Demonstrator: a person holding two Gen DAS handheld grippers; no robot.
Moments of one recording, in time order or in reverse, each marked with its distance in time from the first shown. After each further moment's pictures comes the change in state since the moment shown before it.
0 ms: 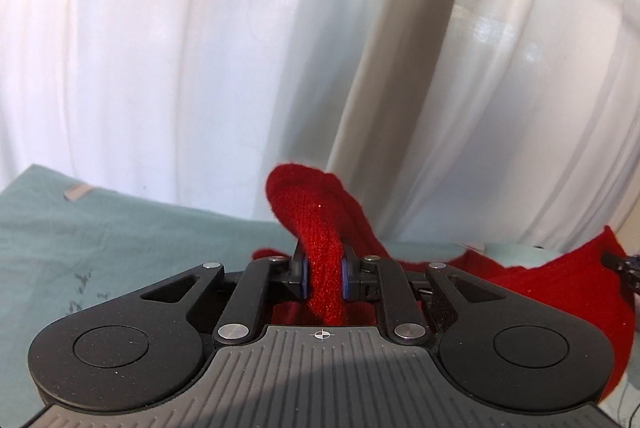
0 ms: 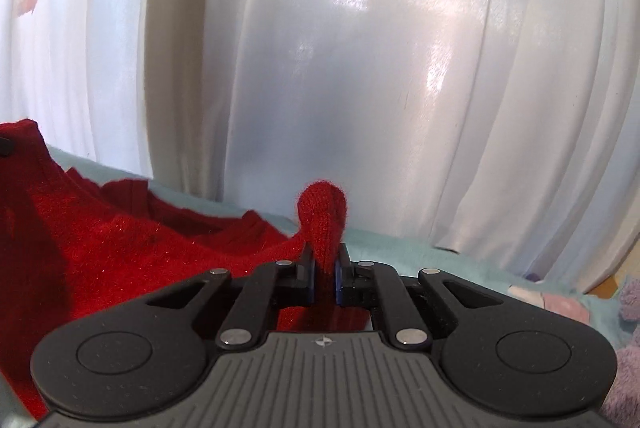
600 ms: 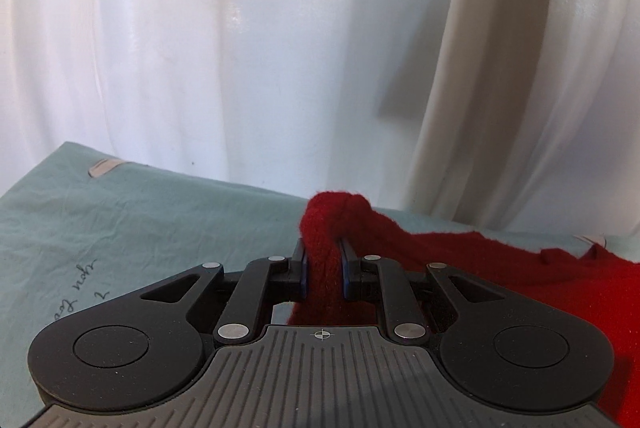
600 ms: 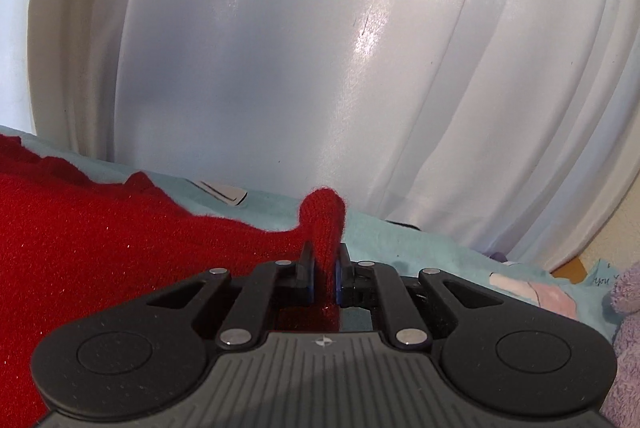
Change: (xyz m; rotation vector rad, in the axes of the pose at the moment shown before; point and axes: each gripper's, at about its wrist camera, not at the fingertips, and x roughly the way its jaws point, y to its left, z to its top) left arm 0.105 0.001 -0.023 -0.020 0.057 0.258; right arm 0.114 0.006 -0.015 -0.017 0.137 -0.225
